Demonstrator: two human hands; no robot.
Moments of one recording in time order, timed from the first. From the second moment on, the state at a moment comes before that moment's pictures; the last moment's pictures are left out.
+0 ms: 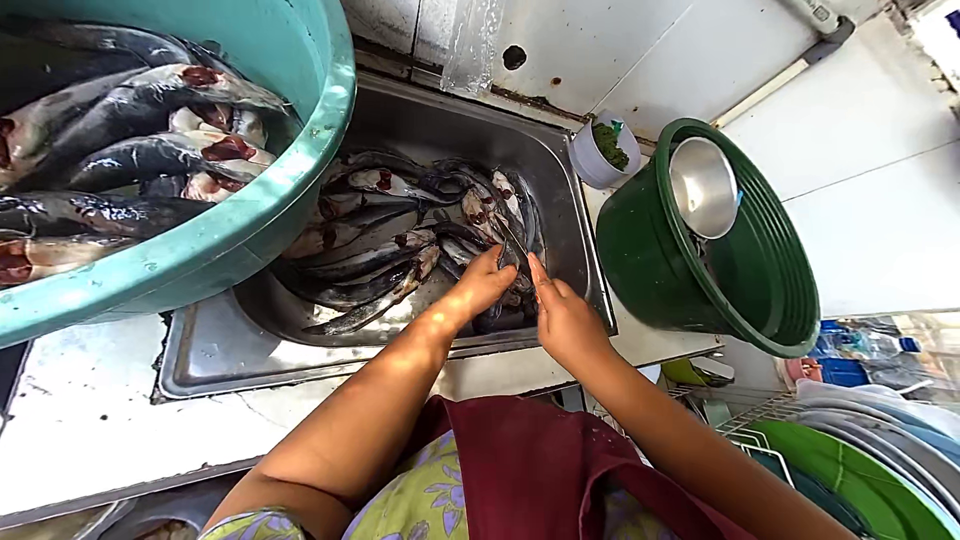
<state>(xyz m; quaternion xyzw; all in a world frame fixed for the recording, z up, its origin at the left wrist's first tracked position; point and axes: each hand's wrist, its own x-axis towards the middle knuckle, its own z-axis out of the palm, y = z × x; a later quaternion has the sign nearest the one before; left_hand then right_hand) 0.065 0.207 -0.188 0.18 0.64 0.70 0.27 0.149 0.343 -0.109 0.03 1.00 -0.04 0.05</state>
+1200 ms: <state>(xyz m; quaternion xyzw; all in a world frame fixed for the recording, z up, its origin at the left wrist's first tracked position) -0.048 0.014 0.057 -0.06 0.67 0.73 -0.13 0.203 0.454 -0.174 0.24 0.82 -0.51 0.07</state>
